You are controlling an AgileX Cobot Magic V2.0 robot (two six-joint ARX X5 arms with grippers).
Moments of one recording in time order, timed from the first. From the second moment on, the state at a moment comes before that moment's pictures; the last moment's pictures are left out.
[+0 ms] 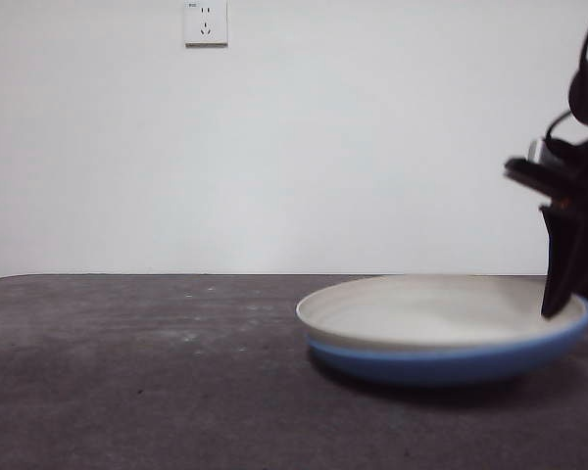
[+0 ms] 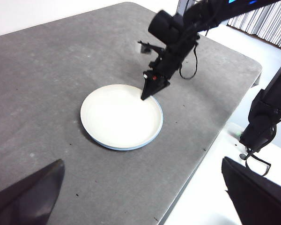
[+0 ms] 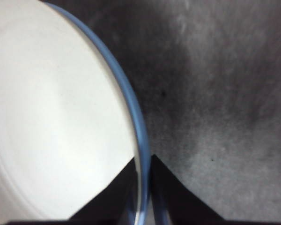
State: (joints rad) left arm -0.65 0.54 1.14 -1.01 0.32 0.00; right arm 0.09 1.53 0.94 -0.65 -0.44 0.24
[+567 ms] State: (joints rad) left arm -0.65 0.54 1.14 -1.01 0.32 0.00; right arm 0.32 1.54 1.11 -0.72 -0.43 0.34
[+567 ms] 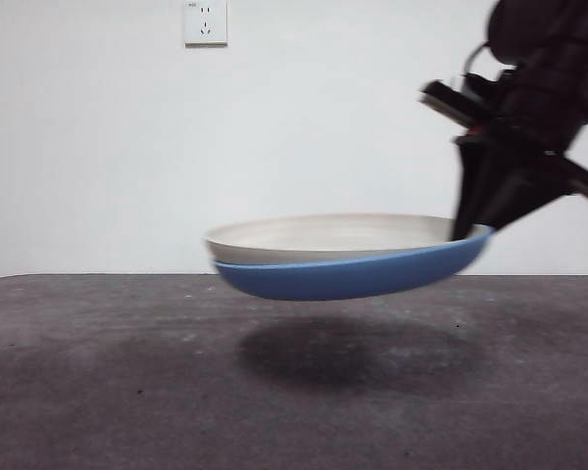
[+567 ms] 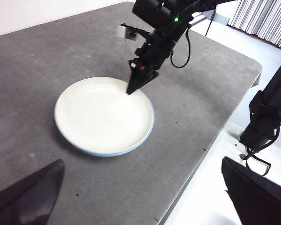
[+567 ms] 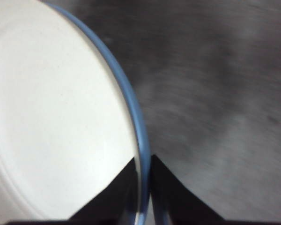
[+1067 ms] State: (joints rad) left arm -0.65 0.54 1.14 -1.01 0.32 0.00; right arm 0.46 1.73 1.11 -0.58 -0.43 0.43
